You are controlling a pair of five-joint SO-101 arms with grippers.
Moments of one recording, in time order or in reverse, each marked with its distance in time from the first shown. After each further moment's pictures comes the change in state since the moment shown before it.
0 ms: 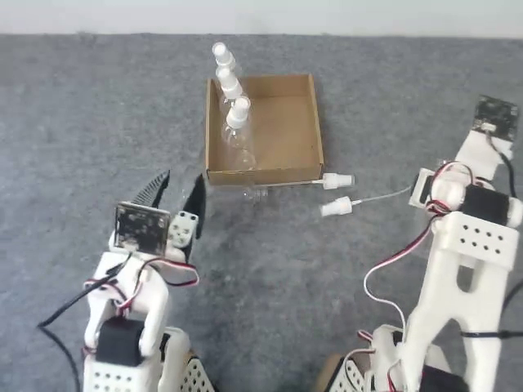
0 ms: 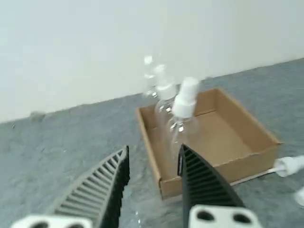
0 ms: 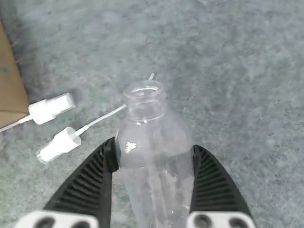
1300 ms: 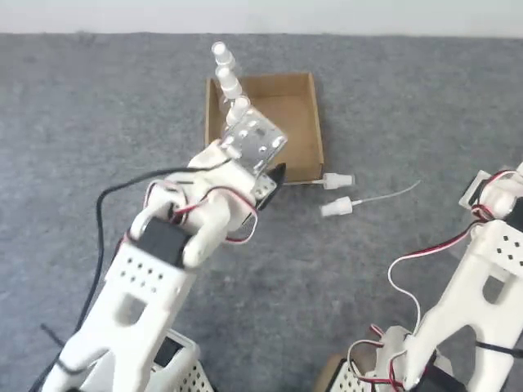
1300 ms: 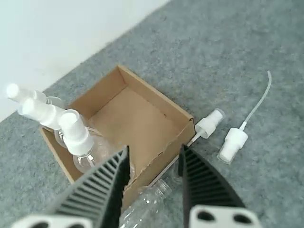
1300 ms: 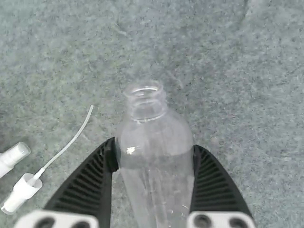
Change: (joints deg) left arm 19.9 56.2 -38.2 3.0 -8.8; right arm 13.7 0.0 -3.1 -2.1 0.0
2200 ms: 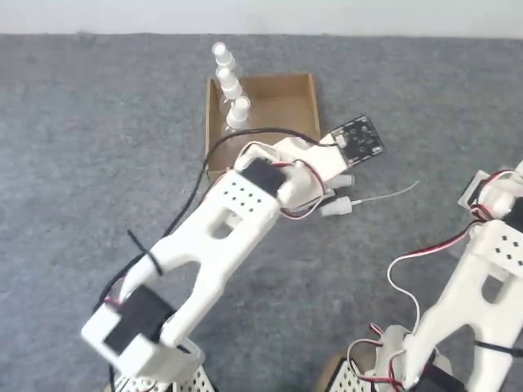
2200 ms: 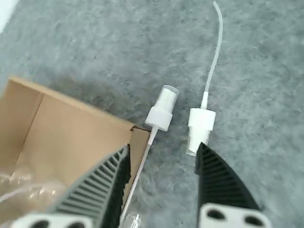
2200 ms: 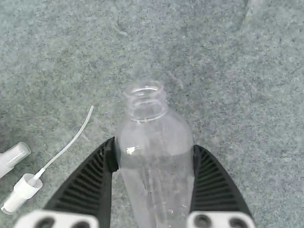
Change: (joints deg) left arm 9.7 41.9 -23.7 0.0 -13.5; right arm 0.0 0.0 0.0 0.0 0.0
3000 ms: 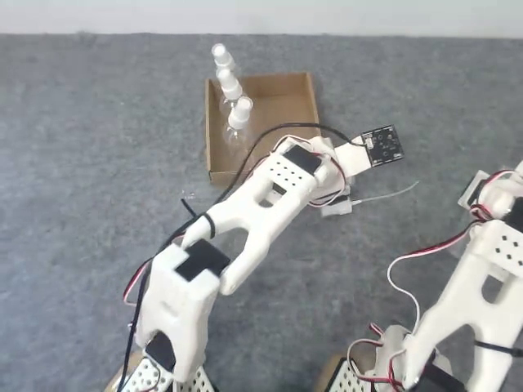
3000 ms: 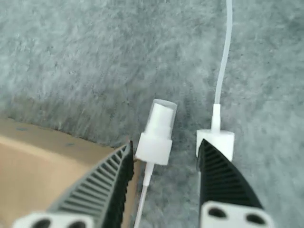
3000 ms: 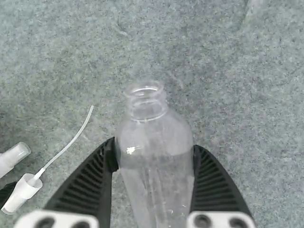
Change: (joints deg) left arm 0.5 29.6 -22.5 0.0 -5.3; right arm 0.0 0.0 0.0 0.0 0.0
